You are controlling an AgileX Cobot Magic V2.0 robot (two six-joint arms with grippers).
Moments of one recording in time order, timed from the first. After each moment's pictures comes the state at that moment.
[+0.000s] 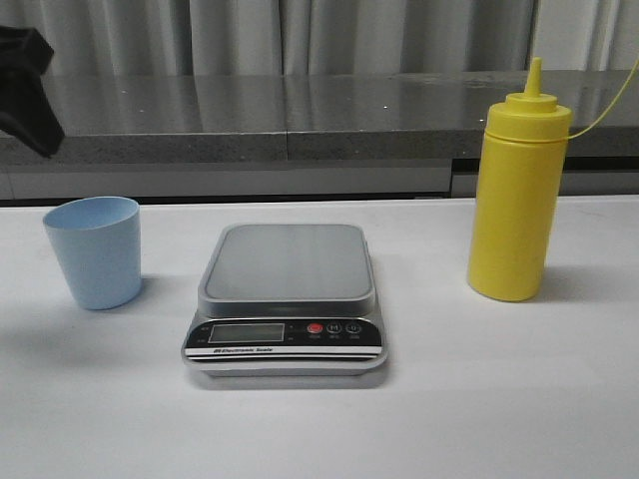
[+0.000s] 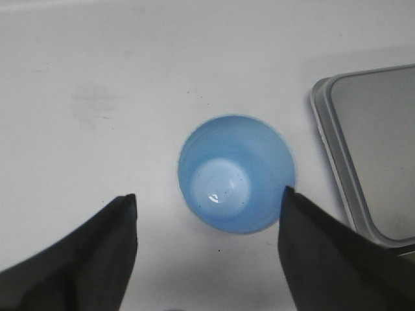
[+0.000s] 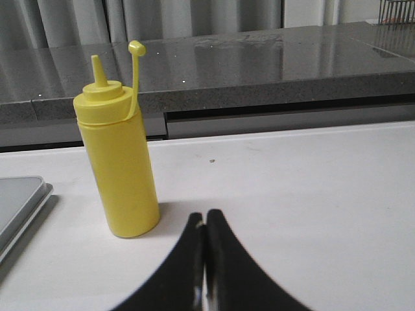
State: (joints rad) left arm -0.13 1.51 -1.04 -0.25 0.55 0.19; right arm 0.03 -0.01 0.03 -0.12 0.11 0.24
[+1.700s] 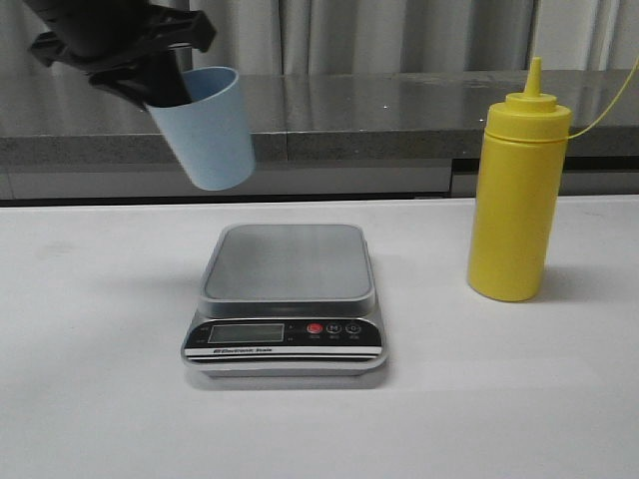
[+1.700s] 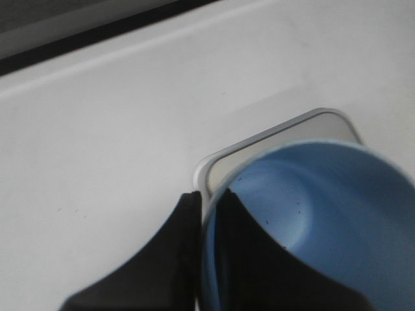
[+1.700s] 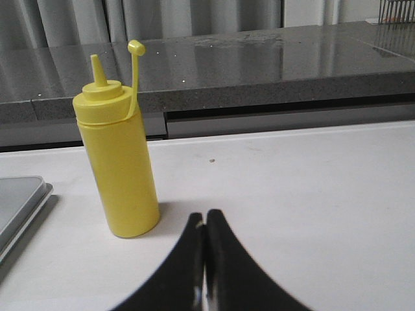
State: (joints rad) left arm -0.35 1.75 -1.40 -0.28 0.63 0.26; right arm 0.03 -0.01 0.03 -0.12 0.11 0.24
